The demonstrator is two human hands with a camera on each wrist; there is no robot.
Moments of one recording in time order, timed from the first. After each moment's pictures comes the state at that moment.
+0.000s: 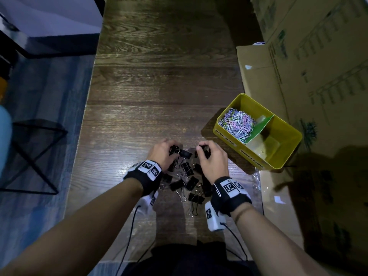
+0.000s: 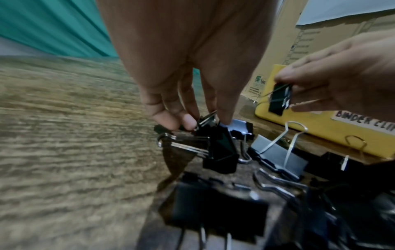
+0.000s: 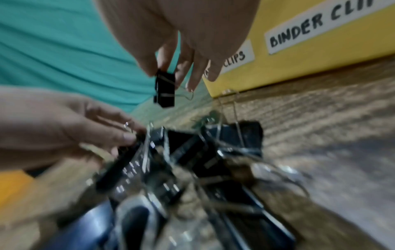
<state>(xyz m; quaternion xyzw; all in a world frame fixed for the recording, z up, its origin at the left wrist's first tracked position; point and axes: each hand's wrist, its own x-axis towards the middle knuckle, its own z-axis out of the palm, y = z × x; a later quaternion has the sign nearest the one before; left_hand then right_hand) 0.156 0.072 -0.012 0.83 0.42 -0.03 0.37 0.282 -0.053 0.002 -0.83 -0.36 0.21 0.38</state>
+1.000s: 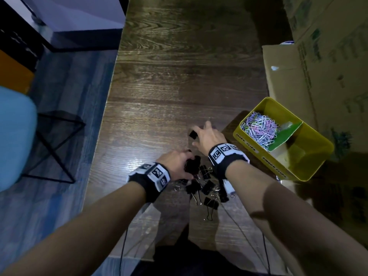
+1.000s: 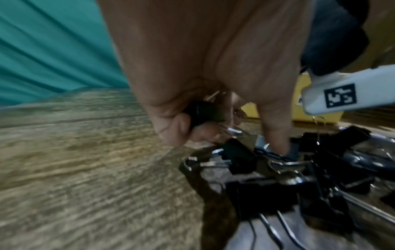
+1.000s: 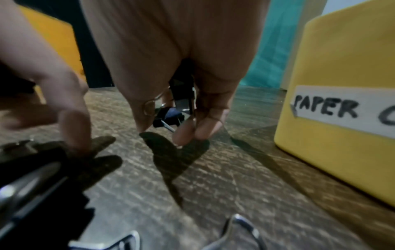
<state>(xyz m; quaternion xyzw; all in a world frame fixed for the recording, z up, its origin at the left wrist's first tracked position) 0.141 0.074 0.016 0.87 0.32 -0.25 0.29 0.290 0.050 0.000 -0.77 -0.57 0.27 -0.04</state>
